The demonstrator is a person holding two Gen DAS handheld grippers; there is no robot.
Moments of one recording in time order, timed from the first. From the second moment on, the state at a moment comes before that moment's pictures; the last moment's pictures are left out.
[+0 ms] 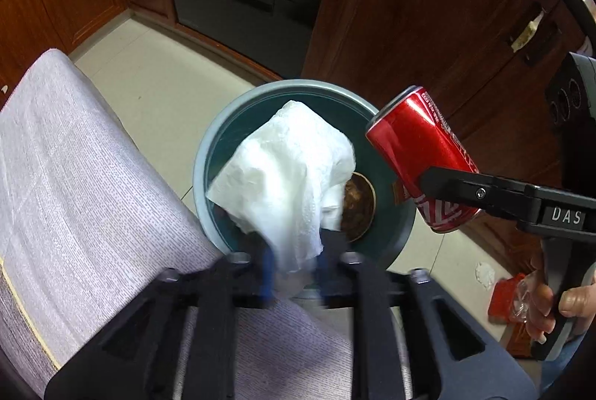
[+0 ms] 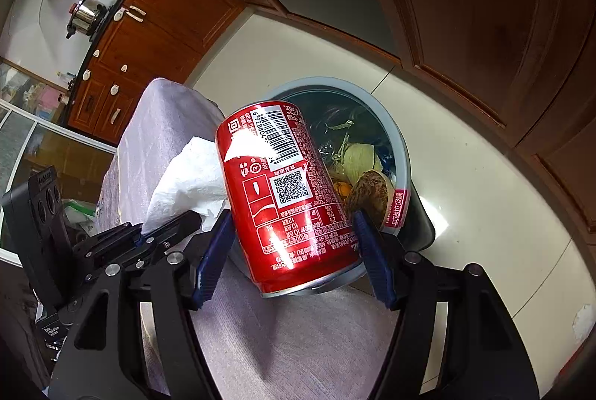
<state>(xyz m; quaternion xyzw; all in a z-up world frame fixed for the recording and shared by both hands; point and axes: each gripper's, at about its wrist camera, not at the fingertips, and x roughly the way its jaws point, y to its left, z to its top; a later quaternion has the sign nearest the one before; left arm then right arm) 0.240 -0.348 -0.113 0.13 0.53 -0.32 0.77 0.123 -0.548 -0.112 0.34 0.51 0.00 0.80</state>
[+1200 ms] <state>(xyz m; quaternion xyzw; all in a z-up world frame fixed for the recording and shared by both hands) 0.216 -0.286 -0.086 0.12 0.48 -0.28 0.82 0.163 -0.509 -0.117 0.31 0.53 0.01 0.79</state>
